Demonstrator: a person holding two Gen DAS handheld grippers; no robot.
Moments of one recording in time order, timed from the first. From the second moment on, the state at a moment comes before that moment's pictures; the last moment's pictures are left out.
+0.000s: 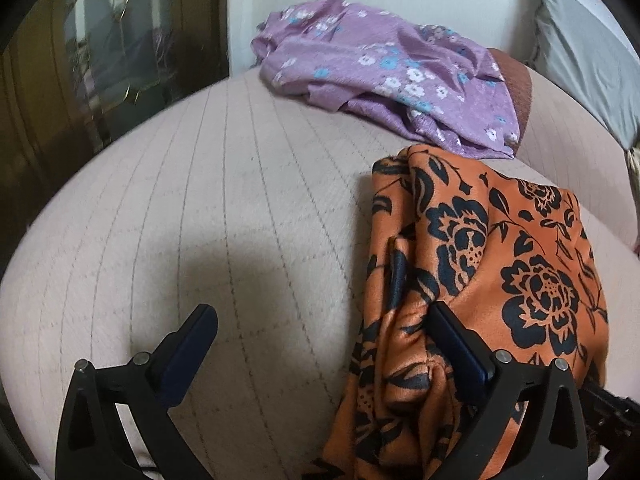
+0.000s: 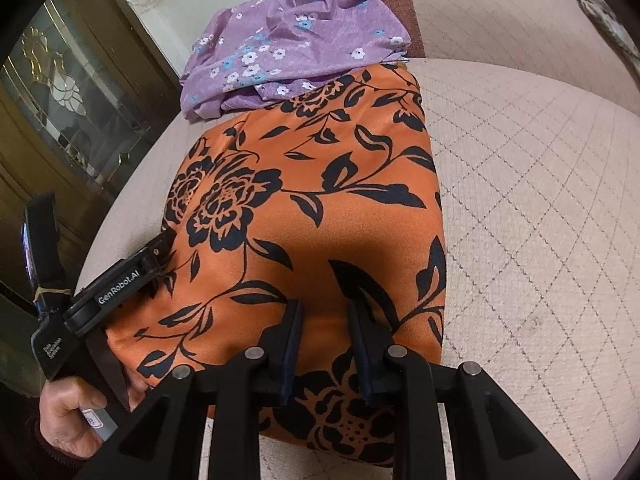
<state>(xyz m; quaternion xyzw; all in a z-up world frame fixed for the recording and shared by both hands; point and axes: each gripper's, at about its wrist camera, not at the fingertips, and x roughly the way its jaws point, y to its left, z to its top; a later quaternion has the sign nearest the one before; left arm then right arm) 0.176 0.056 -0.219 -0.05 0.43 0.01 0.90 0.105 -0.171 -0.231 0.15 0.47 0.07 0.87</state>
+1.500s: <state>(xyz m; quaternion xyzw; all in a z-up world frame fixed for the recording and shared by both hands) 0.148 0.018 -0.167 0.10 0.36 -0.05 0.93 0.125 -0.263 -0.255 0.38 0.44 0.16 0.80</state>
